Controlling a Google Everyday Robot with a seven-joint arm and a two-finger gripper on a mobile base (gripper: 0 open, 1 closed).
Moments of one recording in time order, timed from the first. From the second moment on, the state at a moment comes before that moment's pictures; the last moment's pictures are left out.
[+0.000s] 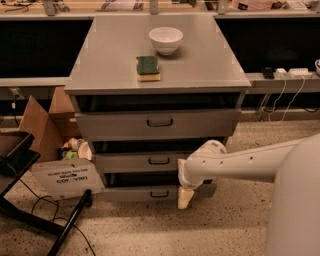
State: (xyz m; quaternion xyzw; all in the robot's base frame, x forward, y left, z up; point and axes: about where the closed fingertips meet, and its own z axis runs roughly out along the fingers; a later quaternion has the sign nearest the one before) arm 0.554 -0.085 0.459 -0.69 0.71 0.00 0.16
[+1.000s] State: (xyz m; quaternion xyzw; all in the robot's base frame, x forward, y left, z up) arm 0.574 -0.097 0.305 -0.68 0.72 0.05 0.12
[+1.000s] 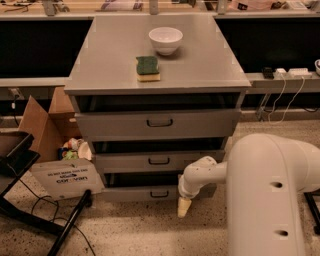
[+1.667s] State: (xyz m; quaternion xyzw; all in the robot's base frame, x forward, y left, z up) arm 0.597 -0.109 0.224 -0.70 0.71 0.03 0.07
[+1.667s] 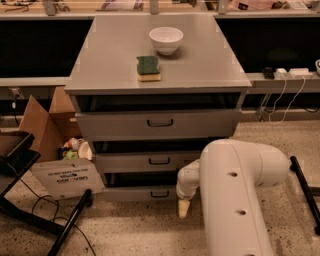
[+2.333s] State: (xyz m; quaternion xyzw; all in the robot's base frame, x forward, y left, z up) arm 0.613 -0.123 0.178 -0.71 0.70 0.00 0.01
